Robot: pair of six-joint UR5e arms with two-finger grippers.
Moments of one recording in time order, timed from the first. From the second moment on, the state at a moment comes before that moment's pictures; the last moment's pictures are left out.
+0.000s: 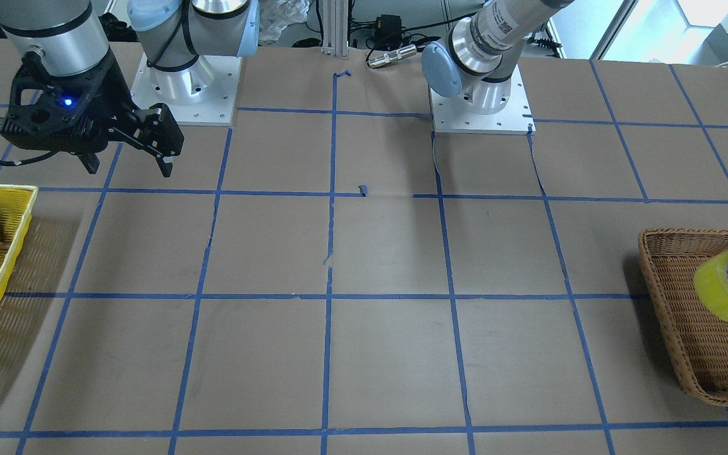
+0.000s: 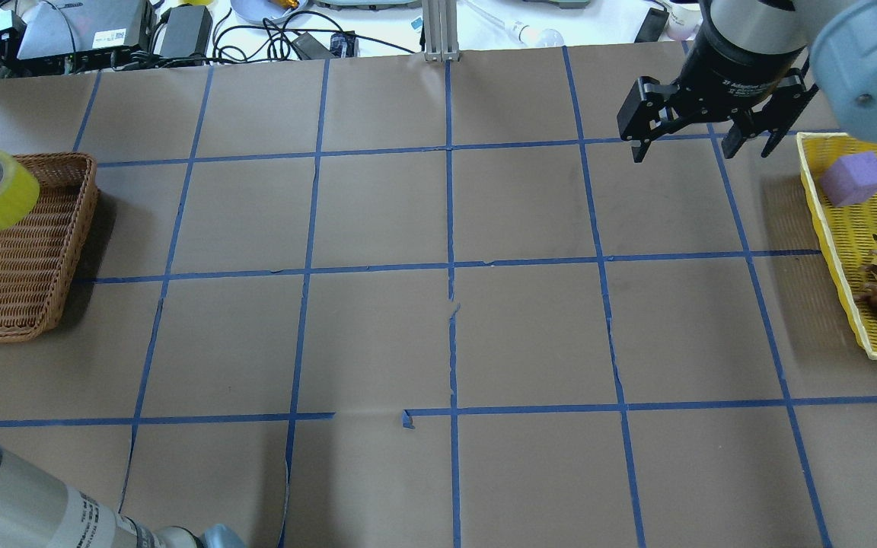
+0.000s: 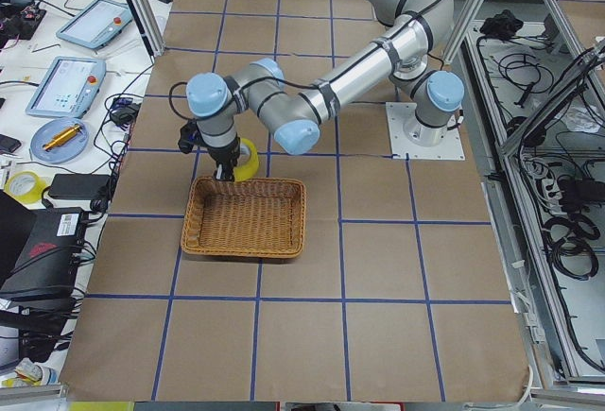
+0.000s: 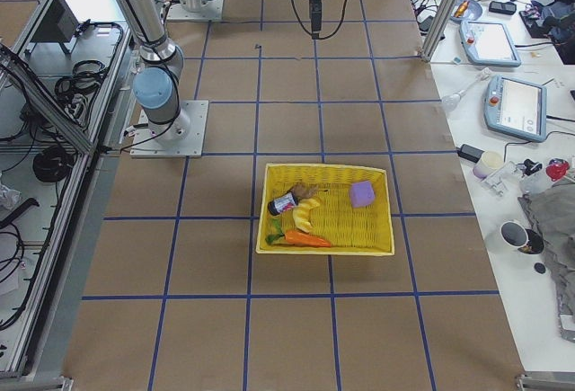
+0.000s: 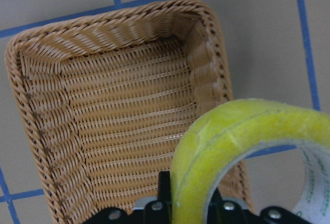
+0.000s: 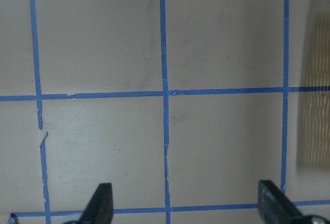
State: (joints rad) left arm -0.86 -2.09 -1.29 -1.35 1.56 0.92; right arm 1.56 -1.57 1.57 -1.64 -1.59 0.01
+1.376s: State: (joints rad) left arm -0.85 -2.24 -1.32 -1.12 1.52 0.97; right arm 1.56 -1.57 1.57 -1.64 -1.57 0.01
